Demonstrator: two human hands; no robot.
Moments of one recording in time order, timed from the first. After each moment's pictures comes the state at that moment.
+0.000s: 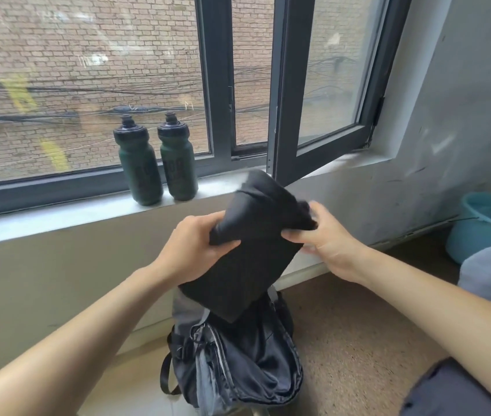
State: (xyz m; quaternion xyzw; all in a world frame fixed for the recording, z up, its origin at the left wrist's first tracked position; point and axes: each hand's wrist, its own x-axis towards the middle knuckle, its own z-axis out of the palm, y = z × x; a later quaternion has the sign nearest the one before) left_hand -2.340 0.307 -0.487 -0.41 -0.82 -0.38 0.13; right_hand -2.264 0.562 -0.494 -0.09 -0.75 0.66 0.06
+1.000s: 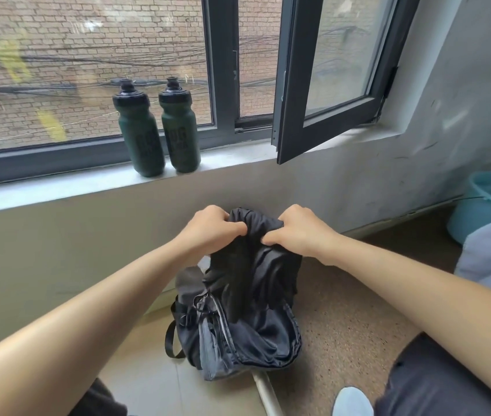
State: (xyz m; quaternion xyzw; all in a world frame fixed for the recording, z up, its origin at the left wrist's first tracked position) left_hand -2.323 0.332 -0.495 -0.13 -0.91 -0.37 -0.12; right_hand -2.260 0.508 -0.494 -0.11 -0.93 0.34 -0.02
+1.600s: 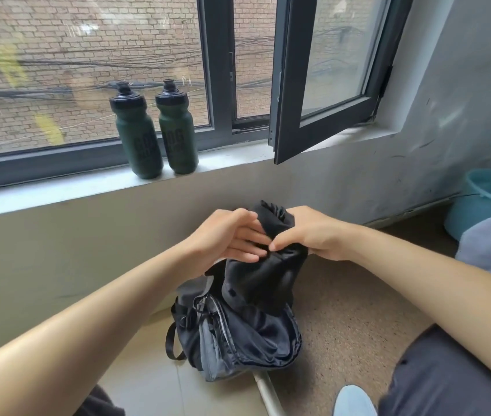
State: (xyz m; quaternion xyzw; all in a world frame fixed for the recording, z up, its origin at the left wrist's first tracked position) left_hand -2.297 0.336 -0.487 -0.15 -0.72 -0.62 -0.29; right_hand -2.254 0.534 -0.500 -0.06 -0.81 0.57 -0.12
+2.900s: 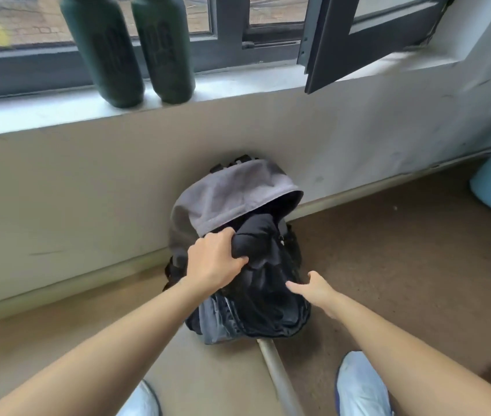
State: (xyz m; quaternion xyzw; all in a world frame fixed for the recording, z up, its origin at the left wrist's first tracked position) left_hand -2.346 0.328 -0.685 -0.19 -0.96 -0.20 -0.05; right_hand -2.260 0.560 -0.802 -0.36 -0.76 0.50 -0.22
